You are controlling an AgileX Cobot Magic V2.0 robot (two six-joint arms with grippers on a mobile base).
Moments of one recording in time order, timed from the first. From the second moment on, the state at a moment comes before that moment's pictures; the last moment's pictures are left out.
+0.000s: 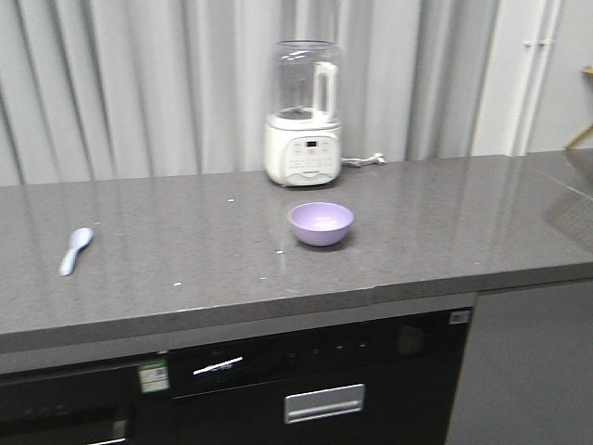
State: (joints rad) left arm -0.12 -0.01 0.03 0.12 0.15 -0.11; right arm 0.07 -0.01 0.03 -0.21 0.14 0.26
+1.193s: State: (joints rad) left arm -0.12 -0.01 0.03 0.12 0.15 -0.11; right arm 0.07 -0.01 0.03 -0.21 0.14 0.26
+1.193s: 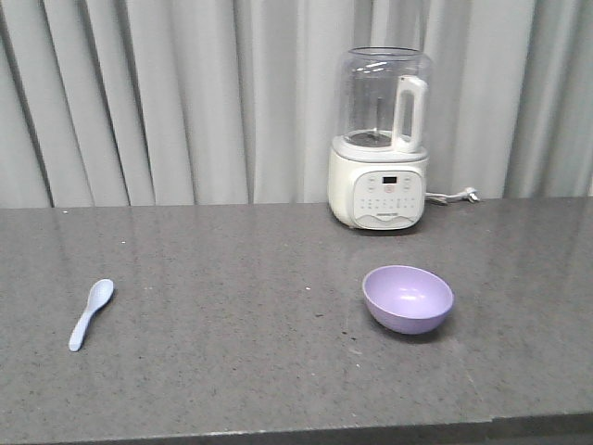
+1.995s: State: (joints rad) left arm -0.12 -0.01 0.03 0.12 0.15 -0.11; right arm 0.07 -0.01 0.03 -0.21 0.14 0.26
